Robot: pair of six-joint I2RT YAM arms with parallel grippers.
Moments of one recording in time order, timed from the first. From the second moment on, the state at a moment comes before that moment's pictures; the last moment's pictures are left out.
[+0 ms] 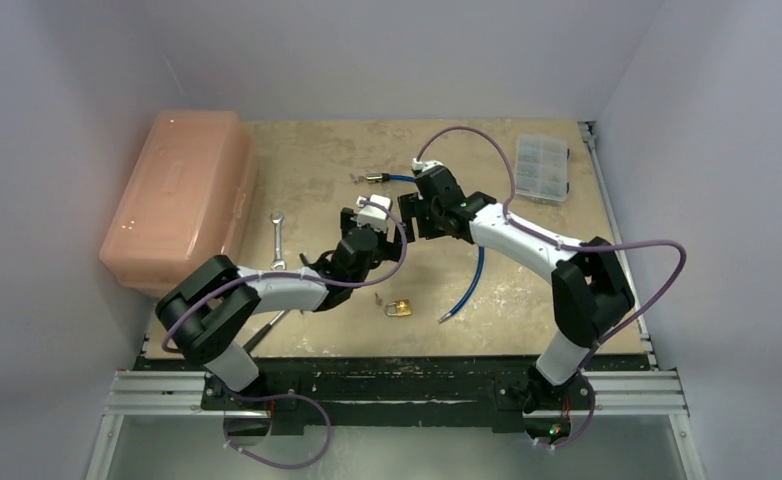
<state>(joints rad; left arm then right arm) -0.84 1.63 0.69 0.62 -0.52 -0.18 0.64 1.71 1.25 -0.45 0.16 0.34</state>
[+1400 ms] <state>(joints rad) -0.84 0.82 0.68 -0.21 -0.71 -0.05 1.07 1.54 0.99 -0.40 0.16 0.49</state>
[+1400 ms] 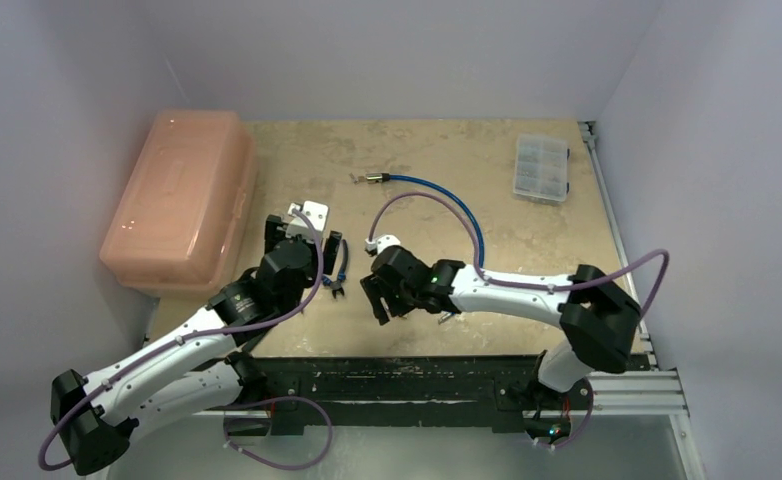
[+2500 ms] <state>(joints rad) -0.84 0.80 0.67 -0.22 -0.77 -0.02 1.09 1.86 1.18 -0.40 0.25 0.52</state>
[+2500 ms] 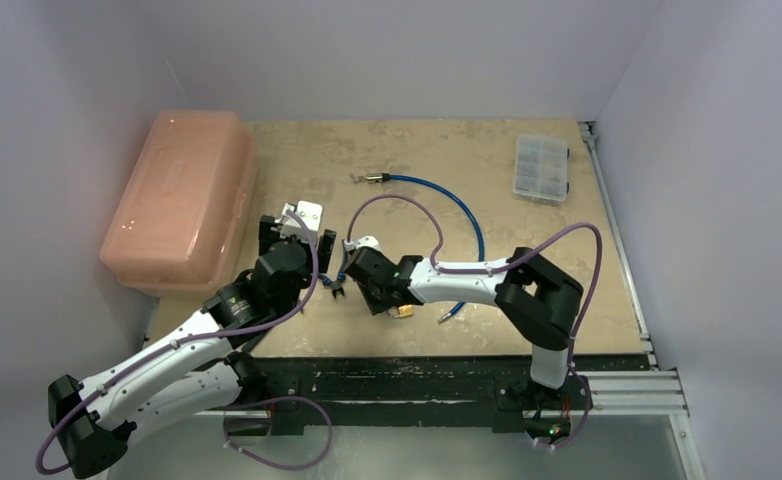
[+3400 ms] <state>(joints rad) -0.84 0.79 0.67 -0.24 -0.74 -0.02 1.10 1.57 1.00 -0.29 0.22 0.43</state>
